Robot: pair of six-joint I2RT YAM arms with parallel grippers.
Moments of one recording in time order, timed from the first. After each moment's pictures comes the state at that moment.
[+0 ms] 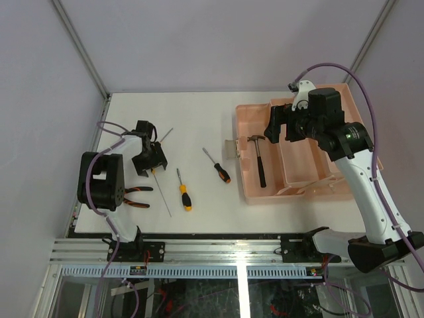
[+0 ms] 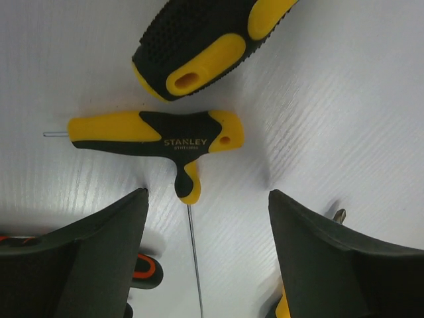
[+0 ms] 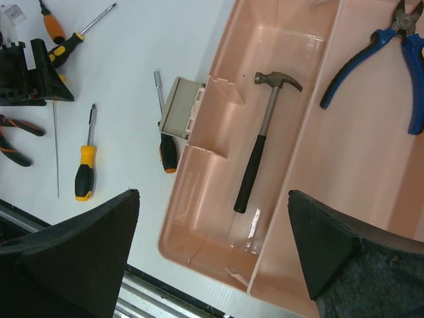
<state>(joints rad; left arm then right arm) -0.04 1.75 1.07 -0.64 -0.02 -0.51 0.35 1.23 1.55 -0.93 -0.15 0.15</state>
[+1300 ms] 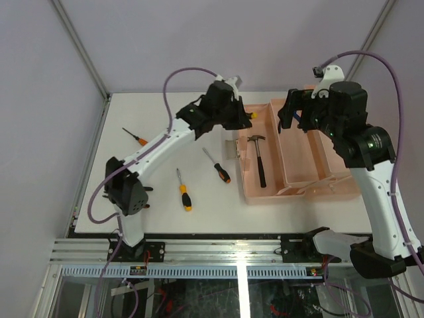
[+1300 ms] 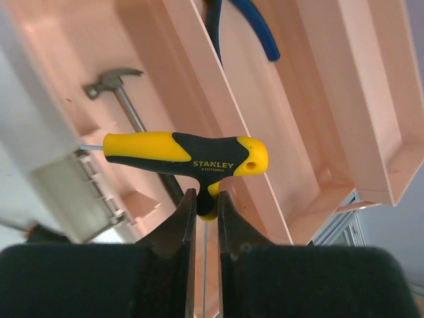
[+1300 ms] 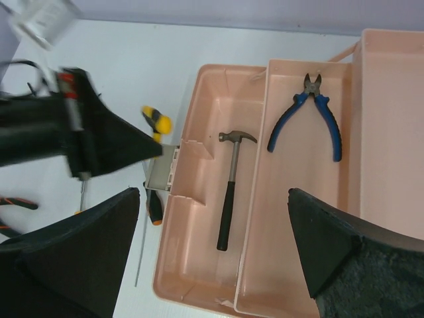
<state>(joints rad) -0.66 1.81 1.84 -0.54 0.16 -0.63 0.35 1.20 1.70 -0.91 0.04 0.18</state>
